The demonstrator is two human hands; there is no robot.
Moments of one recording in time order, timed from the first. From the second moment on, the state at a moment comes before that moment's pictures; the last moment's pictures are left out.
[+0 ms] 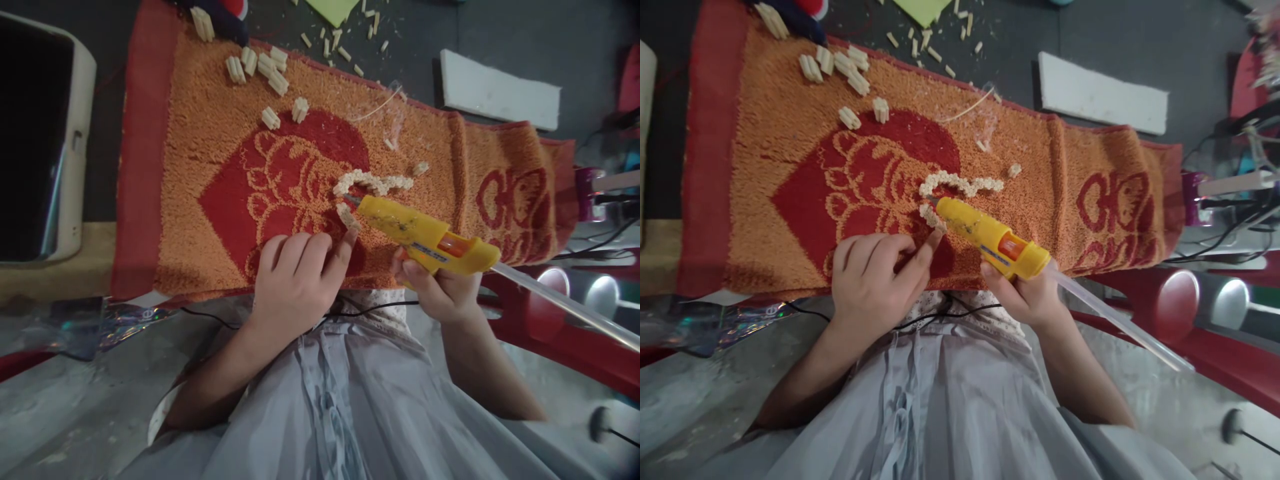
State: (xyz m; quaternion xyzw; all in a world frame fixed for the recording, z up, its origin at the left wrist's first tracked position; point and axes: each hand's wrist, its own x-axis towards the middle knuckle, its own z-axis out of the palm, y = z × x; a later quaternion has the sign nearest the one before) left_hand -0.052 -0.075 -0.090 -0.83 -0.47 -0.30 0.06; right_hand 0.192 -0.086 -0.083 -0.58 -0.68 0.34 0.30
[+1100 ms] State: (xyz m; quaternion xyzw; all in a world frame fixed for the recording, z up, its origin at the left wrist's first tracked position) left_hand -0.052 -0.075 -0.090 -0.83 -0.47 -0.30 0.05; right_hand 0.189 -0.085 -0.077 -0.57 -0.69 0.33 0.29
